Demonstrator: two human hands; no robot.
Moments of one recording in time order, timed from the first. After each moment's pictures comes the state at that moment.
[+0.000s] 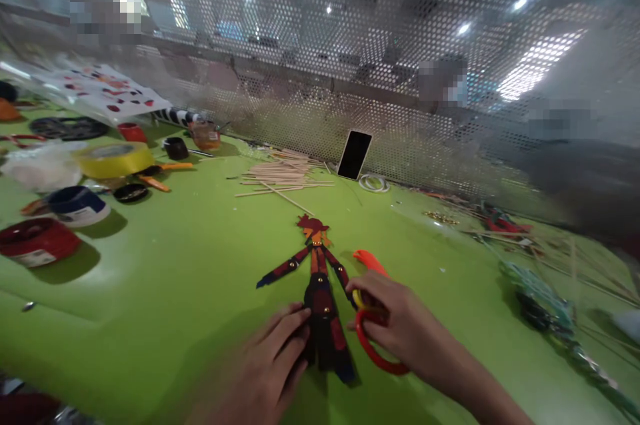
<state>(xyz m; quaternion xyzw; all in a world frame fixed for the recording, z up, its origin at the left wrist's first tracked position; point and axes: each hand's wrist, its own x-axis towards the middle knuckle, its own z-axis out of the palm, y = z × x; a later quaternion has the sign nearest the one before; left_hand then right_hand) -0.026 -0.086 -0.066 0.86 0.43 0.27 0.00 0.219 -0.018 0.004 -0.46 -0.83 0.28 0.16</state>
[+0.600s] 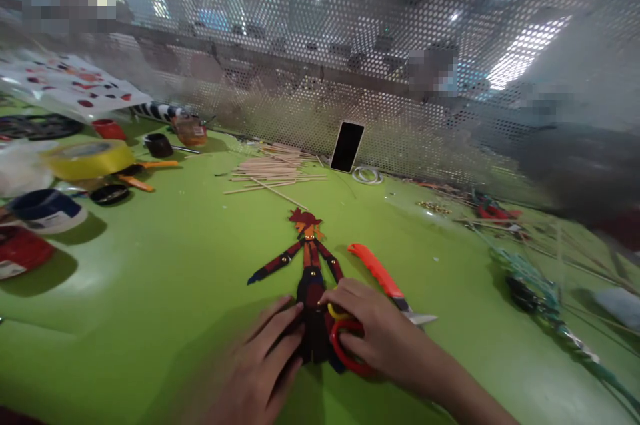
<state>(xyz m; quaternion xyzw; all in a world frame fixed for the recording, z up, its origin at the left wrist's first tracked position) -0.031 -0.085 -0.061 0.86 0.43 0.27 0.02 0.209 -0.025 -0.009 -0.43 -0.84 0.30 0.12</state>
